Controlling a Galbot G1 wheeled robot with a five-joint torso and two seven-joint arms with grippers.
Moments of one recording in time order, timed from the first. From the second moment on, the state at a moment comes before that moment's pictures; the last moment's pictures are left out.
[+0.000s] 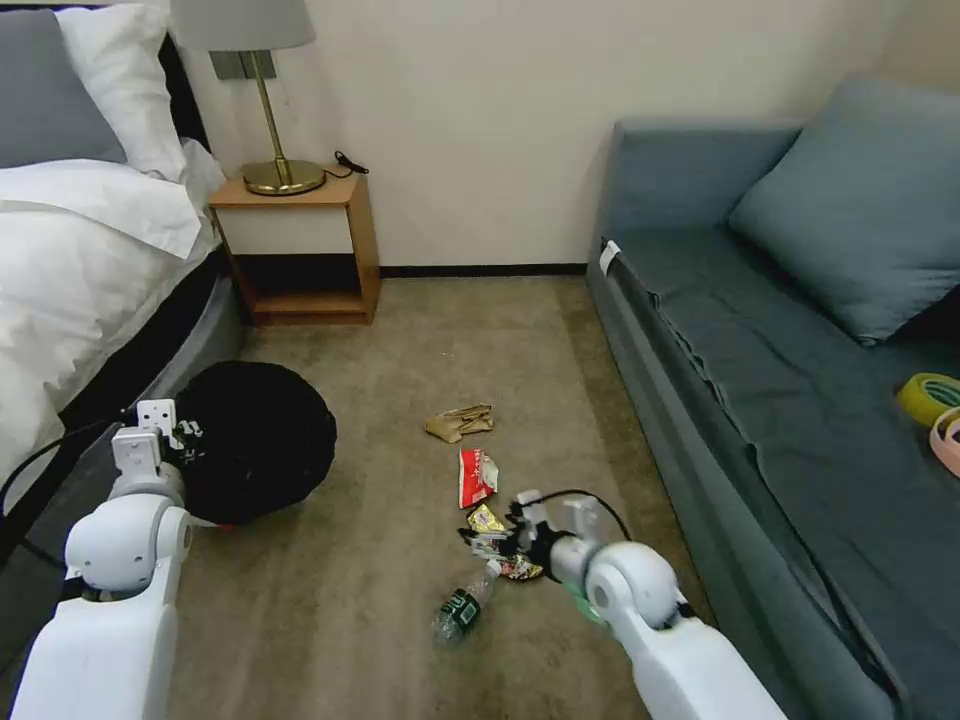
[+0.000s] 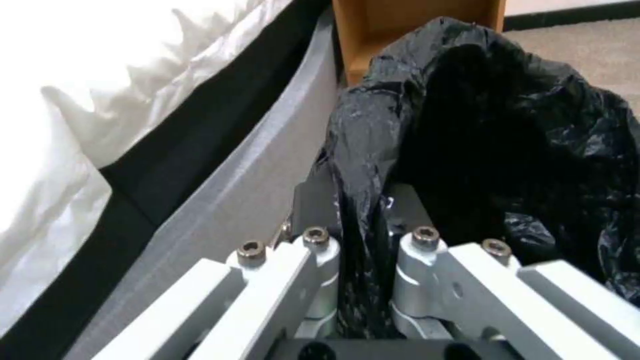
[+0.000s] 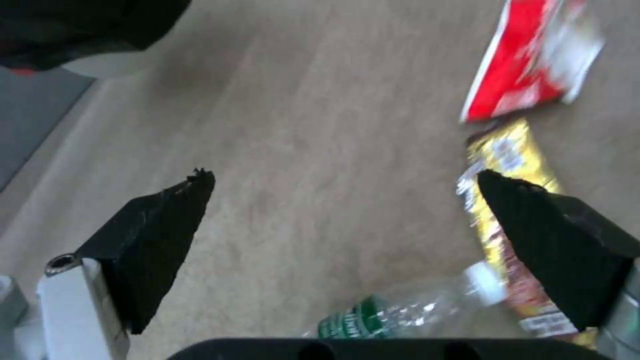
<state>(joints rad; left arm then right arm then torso) 1.15 -1.23 -0.79 -1.86 -0.14 0.60 -0.13 -1.04 1.30 0.04 1.67 0.66 -0.74 0.01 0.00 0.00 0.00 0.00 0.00</state>
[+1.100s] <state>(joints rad) 1.15 -1.24 -0.80 -1.80 -0.11 0.55 -0.07 -0.95 1.39 -0.14 1.28 0.71 -0.74 0.22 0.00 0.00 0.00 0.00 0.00</state>
